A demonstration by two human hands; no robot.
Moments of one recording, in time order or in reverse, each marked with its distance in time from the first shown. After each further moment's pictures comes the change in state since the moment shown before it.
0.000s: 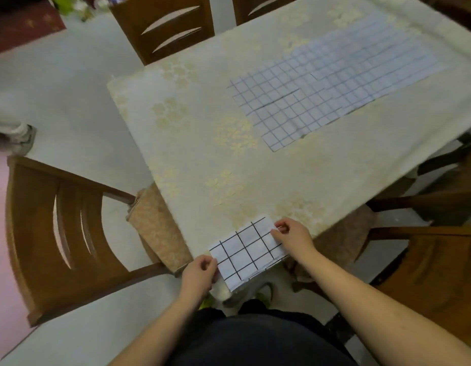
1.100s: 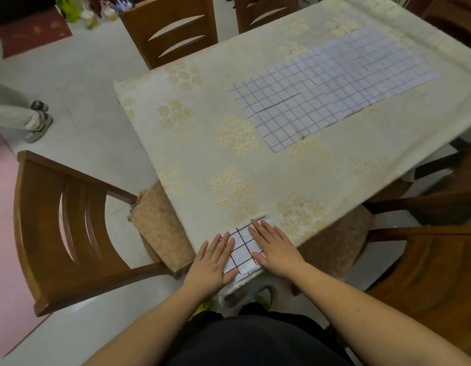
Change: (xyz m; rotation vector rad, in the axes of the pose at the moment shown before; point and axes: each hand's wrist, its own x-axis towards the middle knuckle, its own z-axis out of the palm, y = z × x) left_hand 0.031 -0.036 0.006 1.079 -0.144 0.712; right_hand -0.022 0.016 0.041 -0.827 -0.213 -0.596
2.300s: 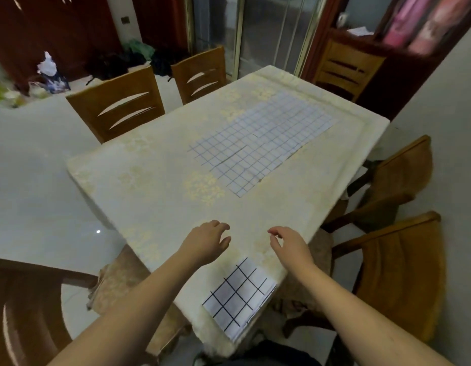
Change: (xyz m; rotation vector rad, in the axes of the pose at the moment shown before) left_hand 0.097 0.000 -0.199 -0.035 0.137 0.252; right_hand -0.016 0.012 -0.108 0.499 0.592 0.601
